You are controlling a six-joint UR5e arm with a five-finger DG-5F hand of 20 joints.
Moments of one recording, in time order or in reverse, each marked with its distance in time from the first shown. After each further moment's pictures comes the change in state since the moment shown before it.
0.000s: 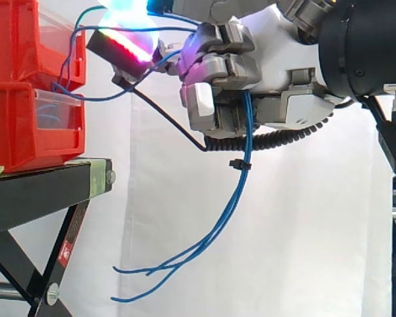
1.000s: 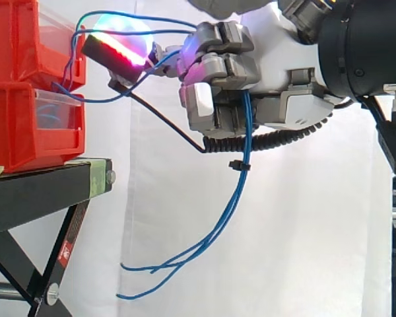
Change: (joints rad) arm 0.000 0.000 0.000 0.000 -0.004 0.000
